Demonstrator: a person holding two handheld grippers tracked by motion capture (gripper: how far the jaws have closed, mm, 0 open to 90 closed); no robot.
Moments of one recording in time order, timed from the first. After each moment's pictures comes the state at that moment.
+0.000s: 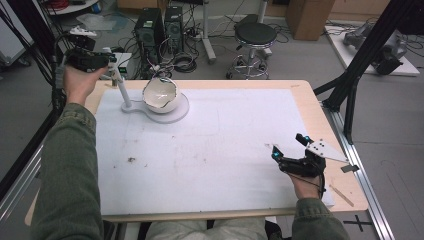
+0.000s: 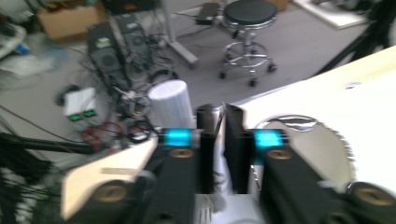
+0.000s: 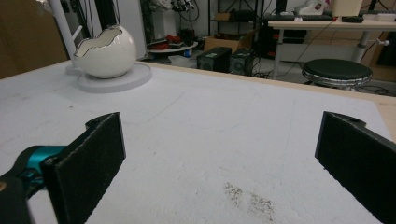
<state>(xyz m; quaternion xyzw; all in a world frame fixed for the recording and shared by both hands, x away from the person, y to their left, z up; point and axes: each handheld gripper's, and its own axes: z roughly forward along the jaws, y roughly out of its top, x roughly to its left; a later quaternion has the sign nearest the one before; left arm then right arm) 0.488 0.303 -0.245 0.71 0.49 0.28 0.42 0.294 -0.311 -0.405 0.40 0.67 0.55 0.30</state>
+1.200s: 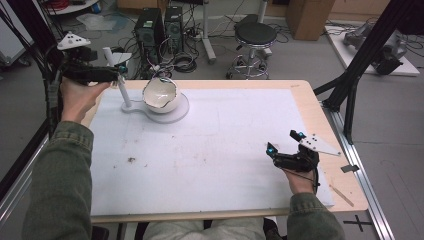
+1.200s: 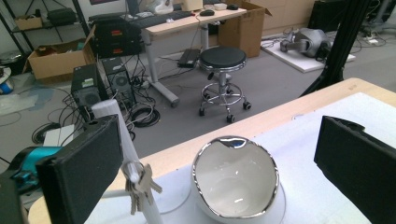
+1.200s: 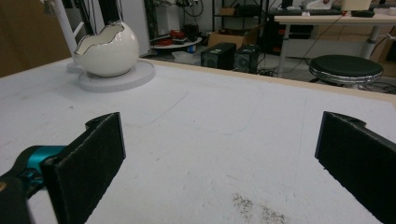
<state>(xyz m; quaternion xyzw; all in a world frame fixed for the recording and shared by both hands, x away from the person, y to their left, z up) 0.415 0.273 -0.232 0.67 0.43 0.34 0.49 0.309 -0.300 -0.406 0.40 0.67 0.55 0.29</state>
